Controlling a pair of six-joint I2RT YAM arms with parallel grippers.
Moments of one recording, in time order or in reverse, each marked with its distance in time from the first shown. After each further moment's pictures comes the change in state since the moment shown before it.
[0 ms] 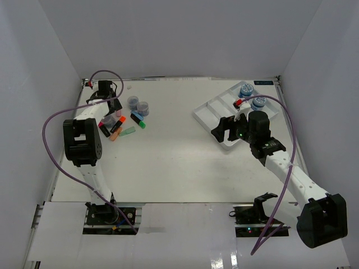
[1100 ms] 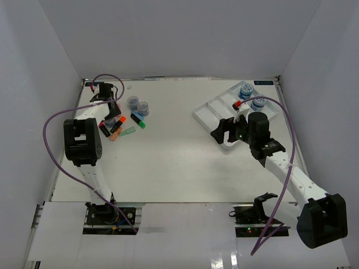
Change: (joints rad) left arm 0.001 0.003 -0.032 -0.037 0.023 0.006; right arm 0.000 -0.002 -0.024 0.011 -0.026 -0.008
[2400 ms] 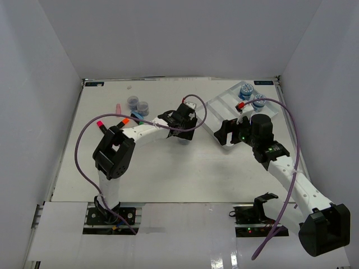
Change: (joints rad) left arm -0.777 -0.037 -0.013 0.015 0.187 0.073; right arm 0.000 -0.078 0.000 -0.072 0.057 -0.016
